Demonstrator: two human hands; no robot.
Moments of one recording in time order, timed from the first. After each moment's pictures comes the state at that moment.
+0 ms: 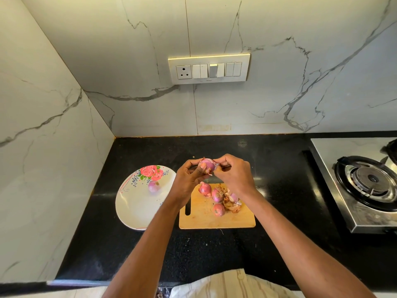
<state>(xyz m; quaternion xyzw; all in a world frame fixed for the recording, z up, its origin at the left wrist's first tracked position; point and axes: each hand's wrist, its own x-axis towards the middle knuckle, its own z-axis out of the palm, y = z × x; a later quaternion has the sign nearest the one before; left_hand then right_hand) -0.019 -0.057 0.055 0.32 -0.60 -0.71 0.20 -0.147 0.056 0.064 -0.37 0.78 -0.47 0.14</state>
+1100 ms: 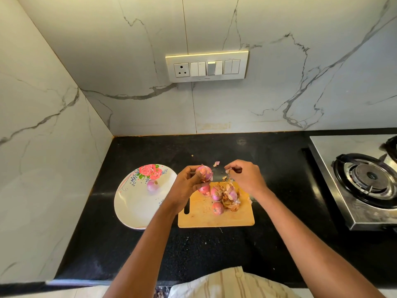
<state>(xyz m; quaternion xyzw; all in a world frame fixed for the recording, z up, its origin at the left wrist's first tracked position) -0.006 -0.052 0.050 0.33 -0.61 -0.71 0.14 -0.183 0.075 0.039 -0.35 0.83 -0.38 0.19</state>
